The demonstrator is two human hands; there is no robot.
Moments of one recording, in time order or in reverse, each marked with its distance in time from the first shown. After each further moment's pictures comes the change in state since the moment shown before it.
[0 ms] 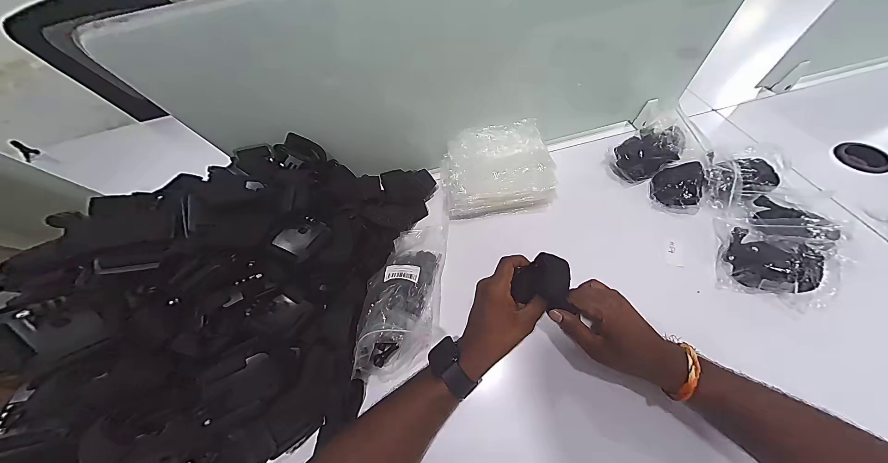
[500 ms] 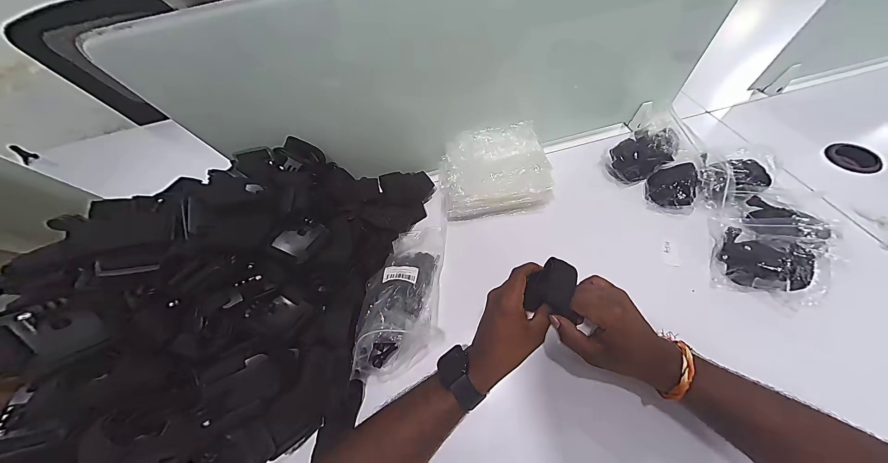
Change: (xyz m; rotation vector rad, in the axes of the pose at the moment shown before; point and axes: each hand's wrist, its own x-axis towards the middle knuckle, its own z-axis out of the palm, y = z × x) left_hand -0.009 0.011 0.013 0.030 -0.027 0.084; right_hand 0.001 -0.002 0.001 -0.136 0.144 -0.162
